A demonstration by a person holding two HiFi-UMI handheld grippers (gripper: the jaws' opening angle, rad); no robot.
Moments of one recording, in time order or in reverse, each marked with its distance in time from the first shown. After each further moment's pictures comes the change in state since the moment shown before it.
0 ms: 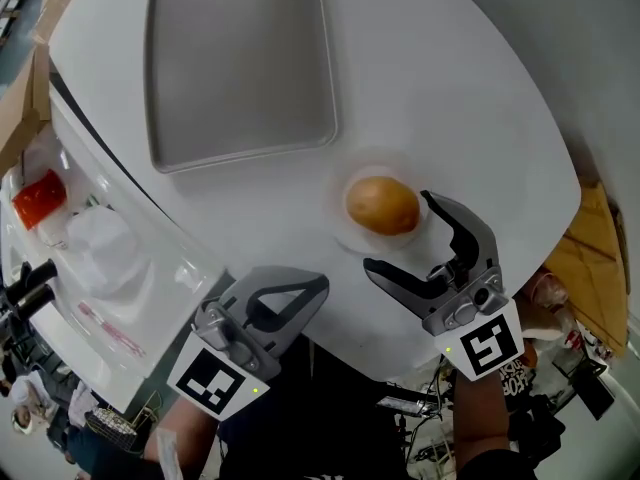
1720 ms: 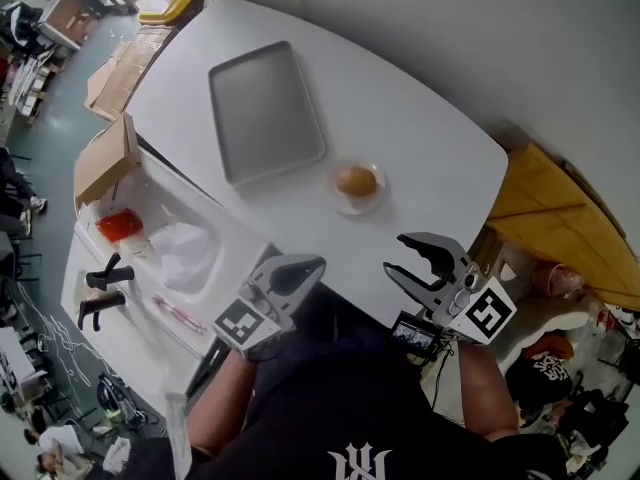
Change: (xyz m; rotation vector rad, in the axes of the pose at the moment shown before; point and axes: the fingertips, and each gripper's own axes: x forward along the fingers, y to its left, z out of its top) left arm -0.094 -0.113 0.098 -0.062 -0.076 -0.034; right arm -0.150 0.105 0.170 0.227 -0.190 -0.051
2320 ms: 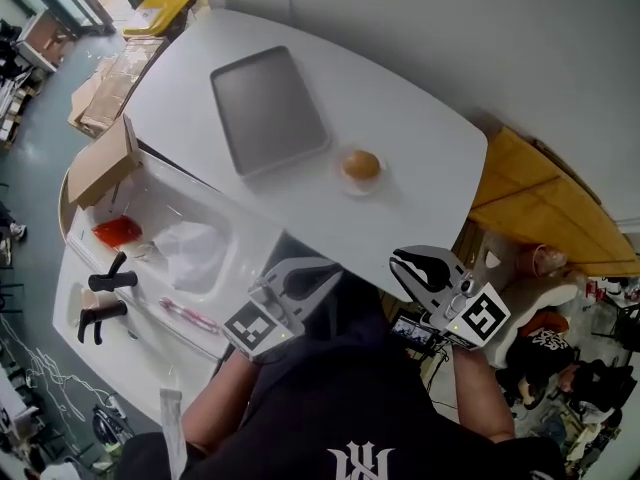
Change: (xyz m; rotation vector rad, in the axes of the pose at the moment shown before) left arm -0.088 -0.054 0.008 0.095 -0.088 -0.206; right arm 0.019 0.111 0.003 -0.030 0.037 -0.155
